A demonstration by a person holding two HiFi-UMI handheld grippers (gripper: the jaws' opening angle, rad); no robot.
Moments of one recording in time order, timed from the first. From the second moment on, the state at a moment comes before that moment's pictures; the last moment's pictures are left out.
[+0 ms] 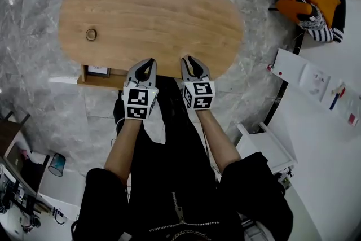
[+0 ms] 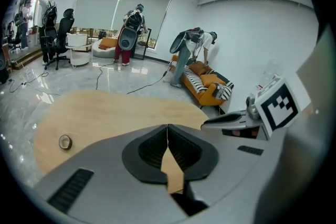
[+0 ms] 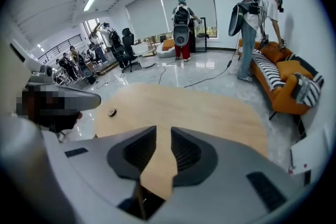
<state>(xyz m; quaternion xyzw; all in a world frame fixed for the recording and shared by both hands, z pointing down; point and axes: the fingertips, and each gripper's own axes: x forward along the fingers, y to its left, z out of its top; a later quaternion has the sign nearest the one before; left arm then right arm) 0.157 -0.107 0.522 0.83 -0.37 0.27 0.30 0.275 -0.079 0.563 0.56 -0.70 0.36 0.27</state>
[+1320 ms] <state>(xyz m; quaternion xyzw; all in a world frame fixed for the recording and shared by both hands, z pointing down) 0.137 -0.092 0.559 0.81 -0.36 0.31 0.33 0.279 -0.010 0.711 0.42 -0.66 0.31 0.54</state>
